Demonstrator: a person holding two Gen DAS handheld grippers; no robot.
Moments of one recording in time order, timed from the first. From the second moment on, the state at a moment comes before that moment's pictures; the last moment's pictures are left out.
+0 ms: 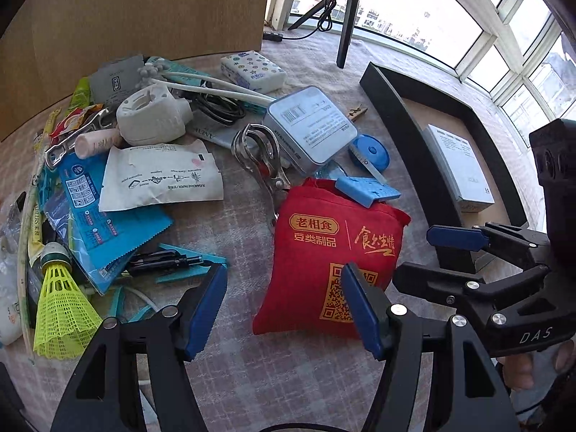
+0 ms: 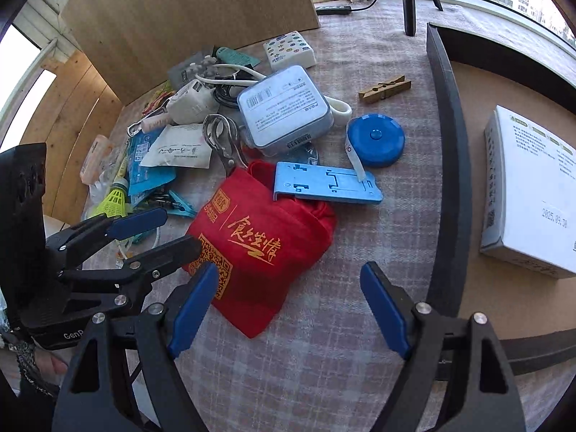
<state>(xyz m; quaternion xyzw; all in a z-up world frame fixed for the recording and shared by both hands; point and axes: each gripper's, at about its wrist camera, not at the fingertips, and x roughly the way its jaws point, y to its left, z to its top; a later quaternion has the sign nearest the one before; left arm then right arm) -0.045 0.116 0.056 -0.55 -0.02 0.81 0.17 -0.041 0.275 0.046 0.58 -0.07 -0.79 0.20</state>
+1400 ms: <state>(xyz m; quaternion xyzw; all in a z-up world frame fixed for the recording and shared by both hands) 0.024 0.141 0.092 -0.55 -0.06 0.81 0.19 -0.011 0.262 0.063 0.62 -0.11 -0.73 0.29</state>
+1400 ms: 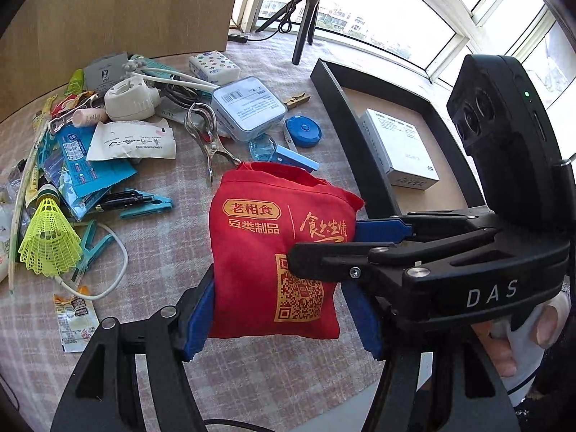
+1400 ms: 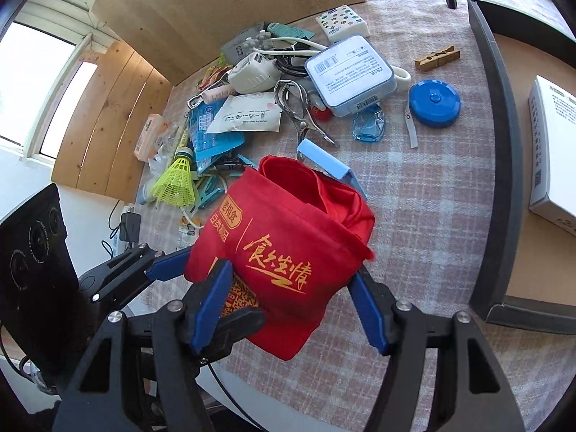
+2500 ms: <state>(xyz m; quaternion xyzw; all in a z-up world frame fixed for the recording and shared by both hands) -0.029 0.445 0.125 -0.49 -0.01 0.80 0.35 -0.030 0.565 0.130 0.54 -0.14 -0.83 0.08</state>
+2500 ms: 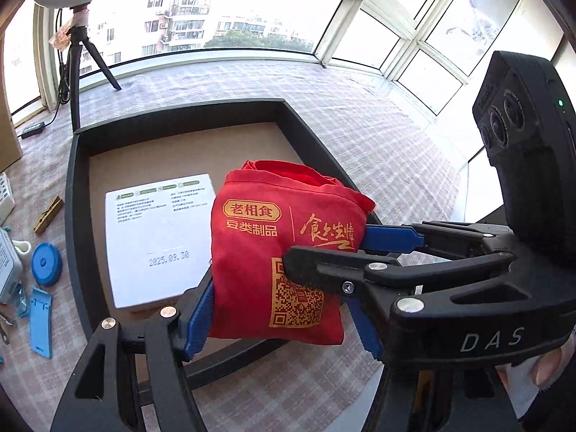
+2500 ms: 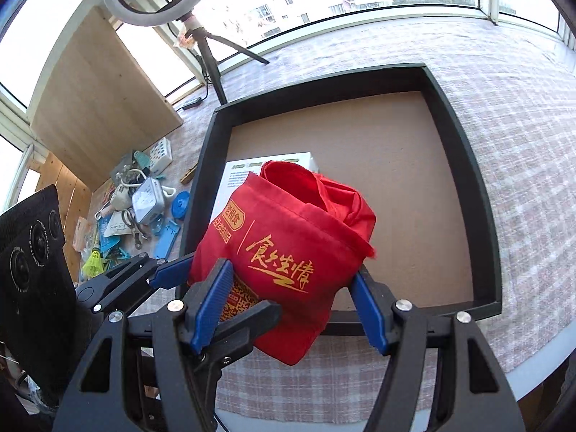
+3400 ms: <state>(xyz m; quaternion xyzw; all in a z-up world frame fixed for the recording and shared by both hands) -0.045 0.288 0.126 -0.48 -0.05 0.86 0.16 -0.081 0.445 0.152 0.47 -0.03 -0.87 0.15</state>
